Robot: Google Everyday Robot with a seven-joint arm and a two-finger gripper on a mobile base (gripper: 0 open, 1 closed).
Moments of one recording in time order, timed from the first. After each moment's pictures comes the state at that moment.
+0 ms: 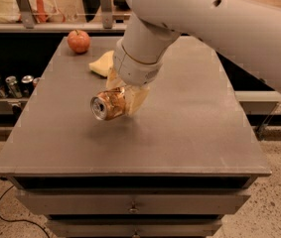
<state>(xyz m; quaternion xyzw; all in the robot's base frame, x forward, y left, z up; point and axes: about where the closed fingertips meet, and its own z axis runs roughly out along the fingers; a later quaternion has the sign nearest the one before) 0.523 0.027 0.885 -0.89 0.42 -0.01 0.20</state>
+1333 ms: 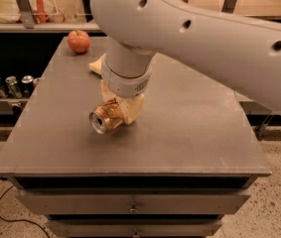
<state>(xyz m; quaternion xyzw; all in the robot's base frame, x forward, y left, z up) 0.507 0.033 0.870 -0.91 0.39 -0.07 0.14</state>
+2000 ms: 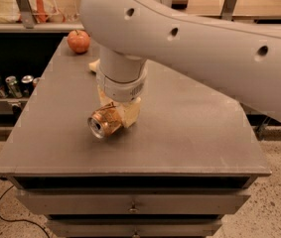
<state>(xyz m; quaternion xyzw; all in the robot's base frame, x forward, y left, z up) 0.503 0.039 0.861 -0.91 0.38 -0.08 0.12</state>
